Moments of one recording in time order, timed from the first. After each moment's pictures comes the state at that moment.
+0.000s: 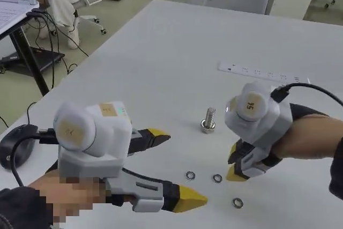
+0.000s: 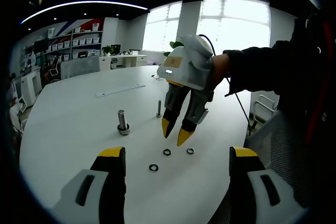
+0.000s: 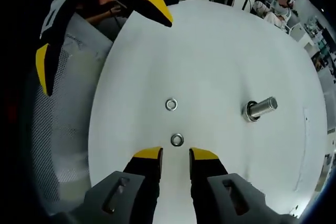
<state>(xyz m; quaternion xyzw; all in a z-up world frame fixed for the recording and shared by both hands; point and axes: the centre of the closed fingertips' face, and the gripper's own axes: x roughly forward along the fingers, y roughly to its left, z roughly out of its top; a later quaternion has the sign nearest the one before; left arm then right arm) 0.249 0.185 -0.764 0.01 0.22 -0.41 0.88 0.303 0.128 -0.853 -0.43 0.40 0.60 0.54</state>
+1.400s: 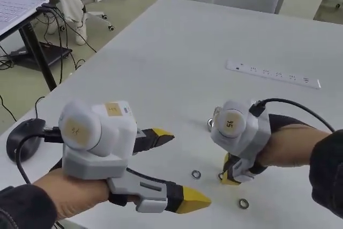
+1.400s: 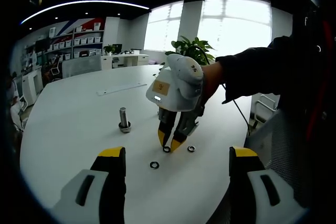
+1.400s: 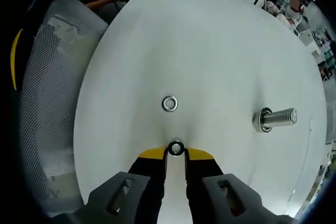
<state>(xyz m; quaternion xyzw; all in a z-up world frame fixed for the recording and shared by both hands) 0.246 0.187 -0.766 0.01 0.22 -0.41 0.89 0.306 0.134 -0.884 -0.48 0.40 0.60 0.51</state>
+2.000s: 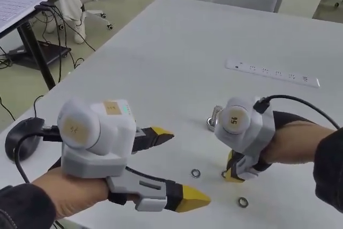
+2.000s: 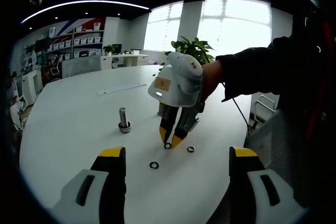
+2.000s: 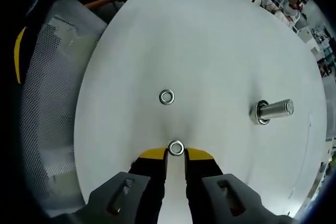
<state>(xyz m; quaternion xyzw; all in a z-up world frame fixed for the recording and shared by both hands) 0.247 0.187 -0.766 0.01 0.22 -0.41 0.89 0.313 0.123 -0.878 -0.48 0.40 0.59 0.51</state>
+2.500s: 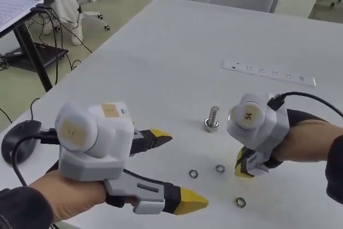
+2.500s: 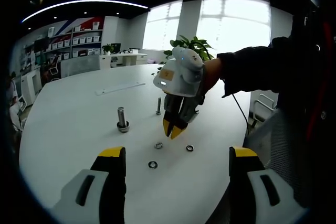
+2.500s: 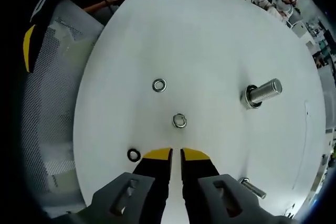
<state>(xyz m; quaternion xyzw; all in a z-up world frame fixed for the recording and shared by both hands) 0.245 0.185 -0.768 0.02 0.23 -0.41 0.88 0.323 0.106 -0.874 -0.47 0.40 0.58 0.53</state>
